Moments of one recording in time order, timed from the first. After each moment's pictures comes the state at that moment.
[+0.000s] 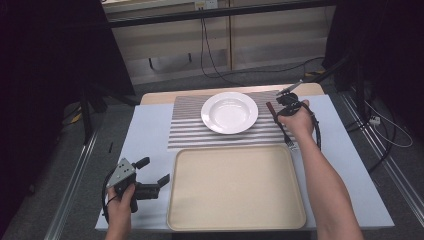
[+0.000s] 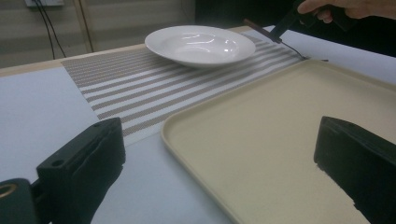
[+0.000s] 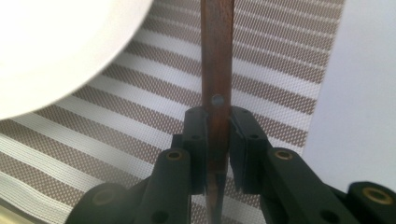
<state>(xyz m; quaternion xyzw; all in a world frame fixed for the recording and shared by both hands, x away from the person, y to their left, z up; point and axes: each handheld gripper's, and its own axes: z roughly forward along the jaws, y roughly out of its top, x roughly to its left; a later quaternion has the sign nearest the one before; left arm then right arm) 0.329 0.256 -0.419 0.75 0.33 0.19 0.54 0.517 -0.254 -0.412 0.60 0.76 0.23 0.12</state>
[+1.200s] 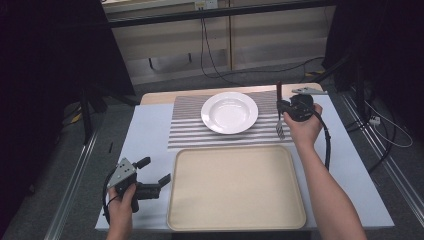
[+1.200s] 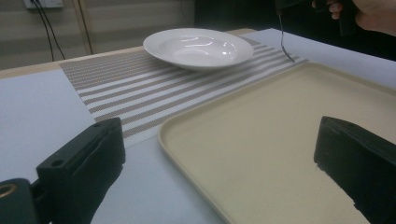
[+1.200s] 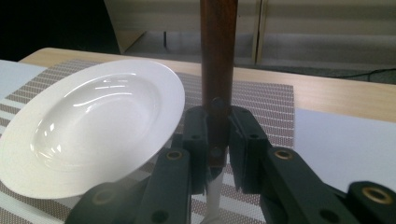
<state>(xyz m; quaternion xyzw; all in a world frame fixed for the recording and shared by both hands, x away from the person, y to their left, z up) 0.328 0.254 -0.418 0.75 0.33 0.19 0.55 0.468 -0.262 -0.392 0.55 0.65 0.44 0.28</state>
